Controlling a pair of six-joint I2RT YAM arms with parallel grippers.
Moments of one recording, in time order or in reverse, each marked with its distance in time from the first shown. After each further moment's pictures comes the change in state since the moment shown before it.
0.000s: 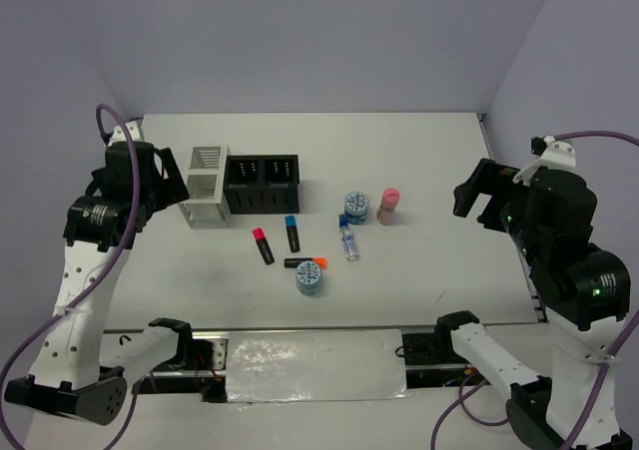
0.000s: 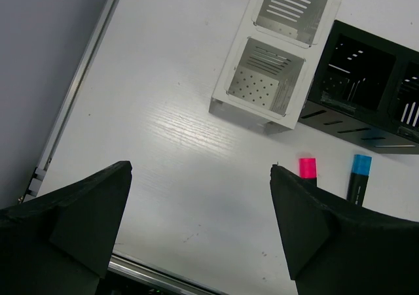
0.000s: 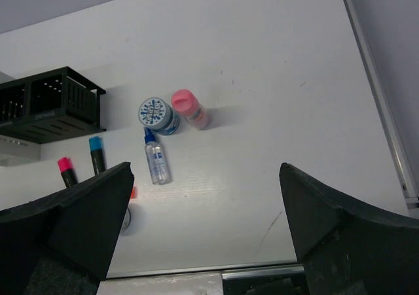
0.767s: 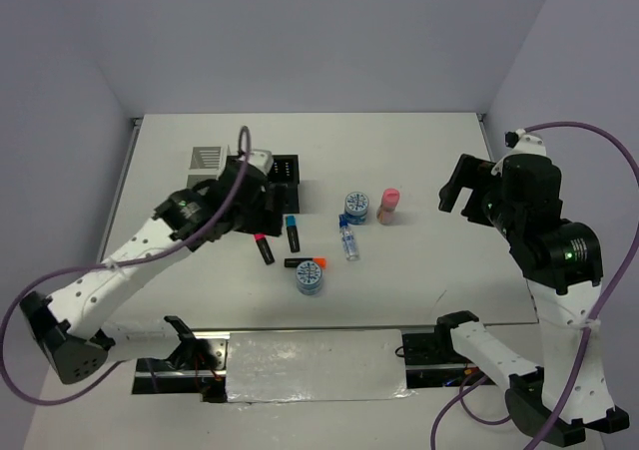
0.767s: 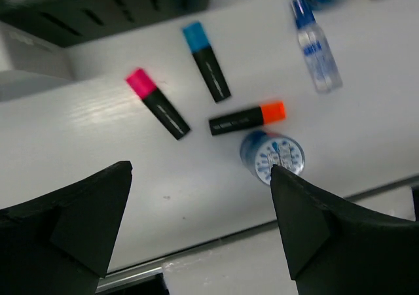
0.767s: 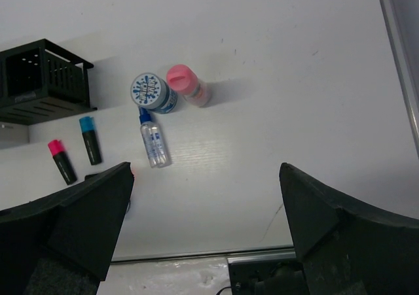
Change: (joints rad) left arm -0.563 0.176 -0.069 0.115 0.139 -0.083; right arm 0.000 0.060 -0.086 0.008 -0.029 0.040
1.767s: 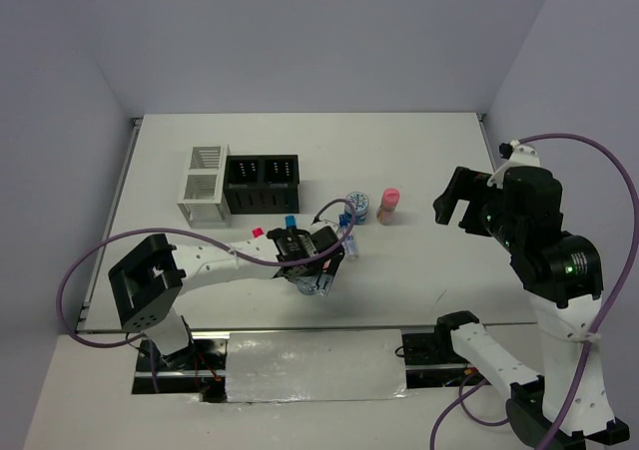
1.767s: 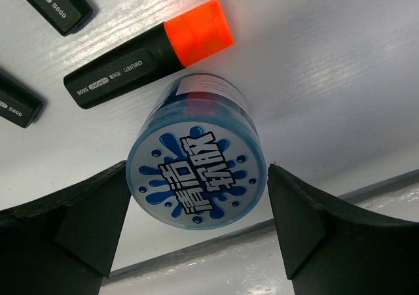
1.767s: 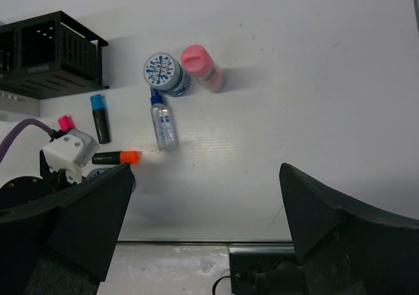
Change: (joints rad) left arm -0.369 0.448 -0.204 0.255 0.046 -0.175; right arm 0.000 -0.060 -0.064 0.004 -0.083 -0.021
